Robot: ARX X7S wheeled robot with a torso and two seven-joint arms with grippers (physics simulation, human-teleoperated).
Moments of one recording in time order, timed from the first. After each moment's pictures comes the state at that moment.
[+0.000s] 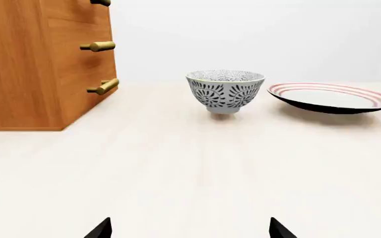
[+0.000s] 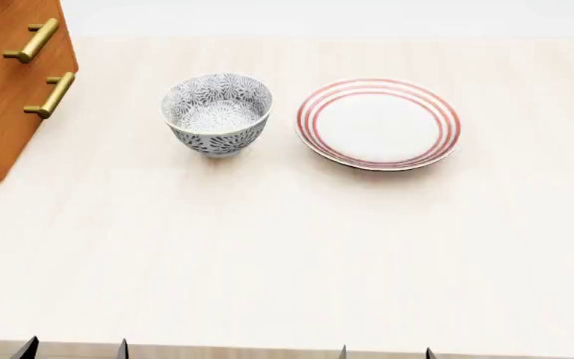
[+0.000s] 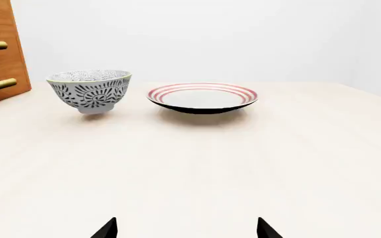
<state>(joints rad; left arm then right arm) 0.00 0.00 0.00 0.00 0.00 0.00 0.00 0.00 0.00 0.00 0.00 0.00 0.00 0.00</state>
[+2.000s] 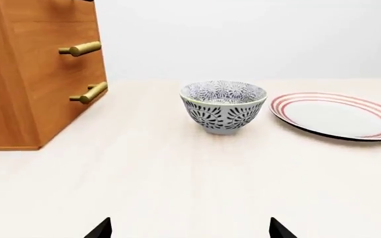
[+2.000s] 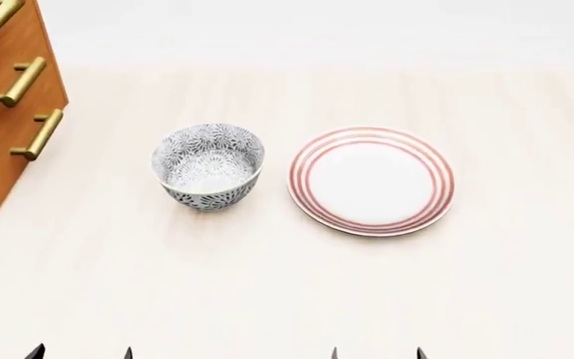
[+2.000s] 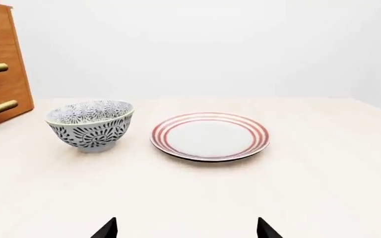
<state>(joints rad) -0.02 -0.13 0.17 -0.02 -0.13 -0.03 -0.16 0.00 0.14 -0.17 0.00 0.14 -0.04 0.13</state>
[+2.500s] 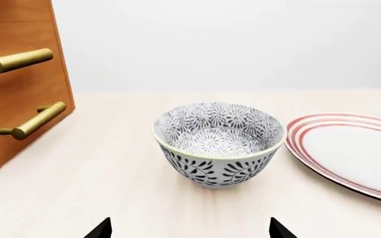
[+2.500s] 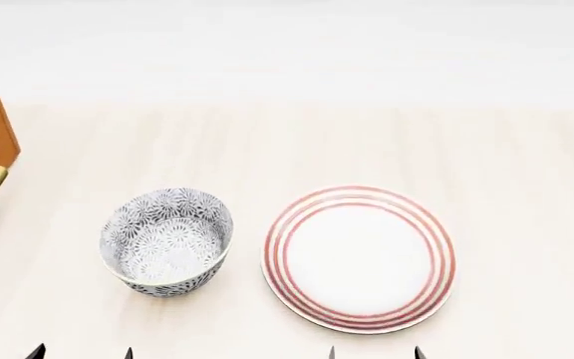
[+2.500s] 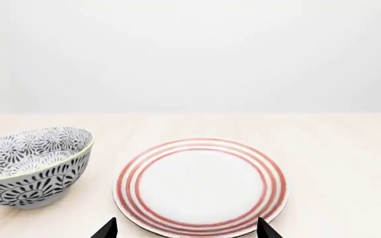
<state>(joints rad) -0.02 -0.15 0.19 -0.03 -0.15 -0.02 -0.18 0.00 0.16 -0.19 0.00 0.17 -0.06 0.14</state>
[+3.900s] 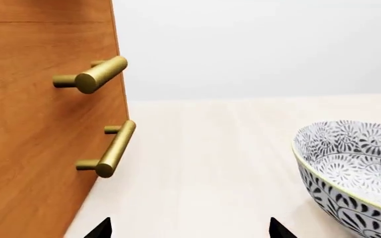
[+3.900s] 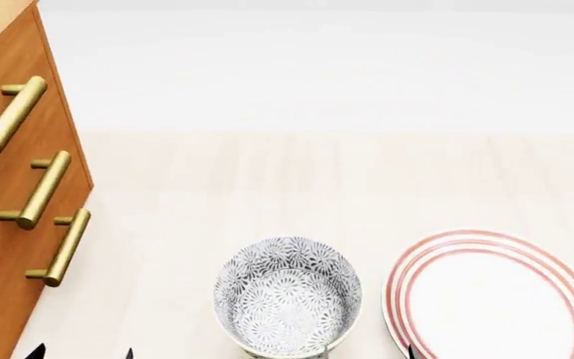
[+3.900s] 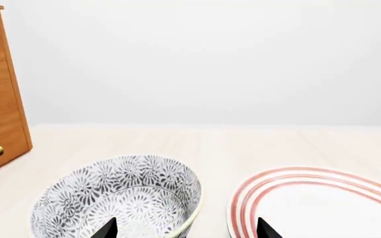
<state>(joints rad) -0.03 -0.19 0.24 -0.03 -0.18 -0.01 -0.22 0.00 0.20 -0.25 0.00 0.20 -0.10 0.17</state>
